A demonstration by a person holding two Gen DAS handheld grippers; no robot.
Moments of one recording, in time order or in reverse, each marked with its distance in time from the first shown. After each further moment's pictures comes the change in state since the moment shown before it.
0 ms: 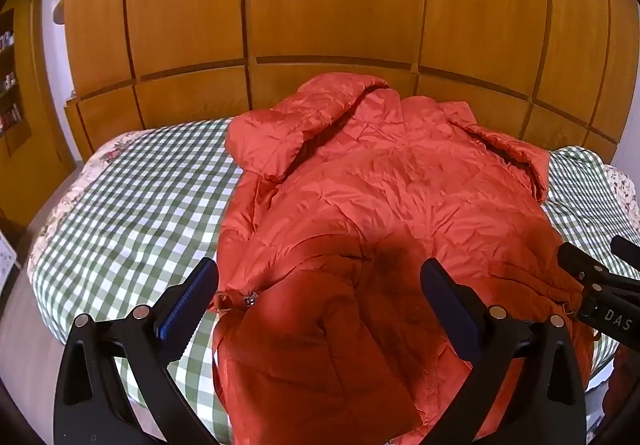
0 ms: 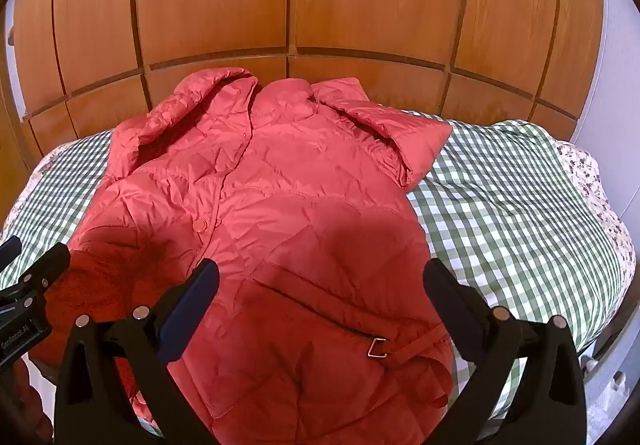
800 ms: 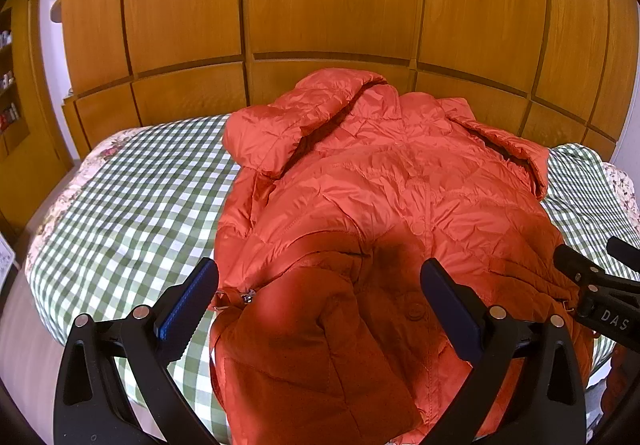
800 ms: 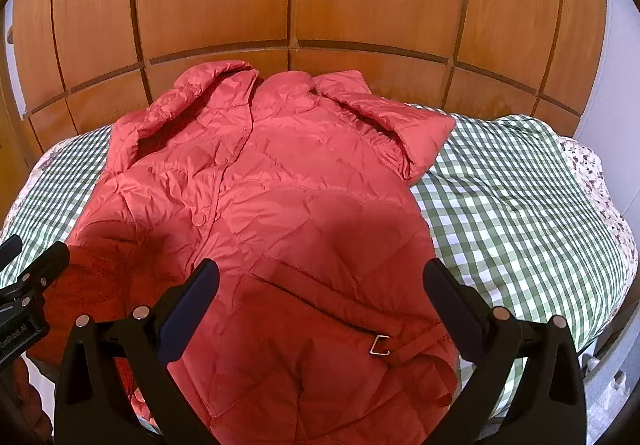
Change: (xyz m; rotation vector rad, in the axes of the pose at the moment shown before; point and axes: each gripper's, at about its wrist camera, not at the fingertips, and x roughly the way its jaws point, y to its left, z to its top) left arm 0.003 -0.004 -0.003 0.002 0.006 -0.001; right arm 0.010 0.001 -0.002 -0.001 0.028 0.012
